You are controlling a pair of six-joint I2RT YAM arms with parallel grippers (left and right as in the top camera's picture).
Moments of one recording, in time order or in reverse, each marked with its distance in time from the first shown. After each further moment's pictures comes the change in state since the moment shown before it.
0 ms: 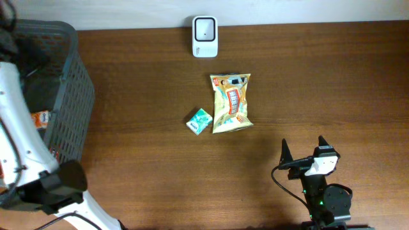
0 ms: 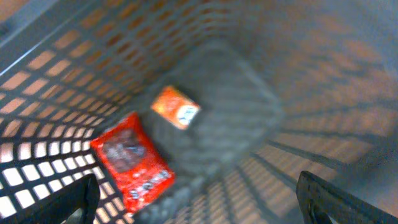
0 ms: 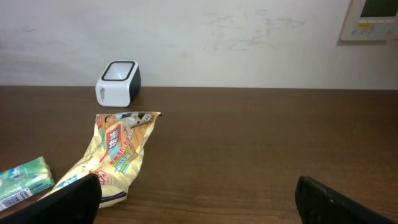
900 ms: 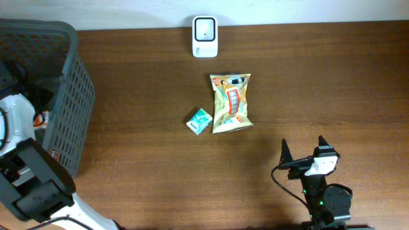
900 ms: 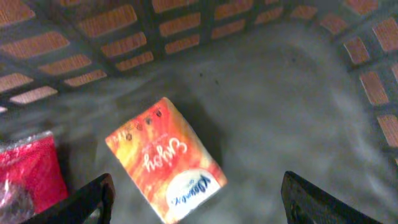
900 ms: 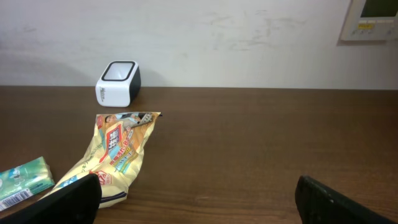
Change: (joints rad) left arm 0.195 0.002 -0.943 0.965 0.088 -0.158; right arm 0.000 0.000 0.000 0.000 0.000 0.000
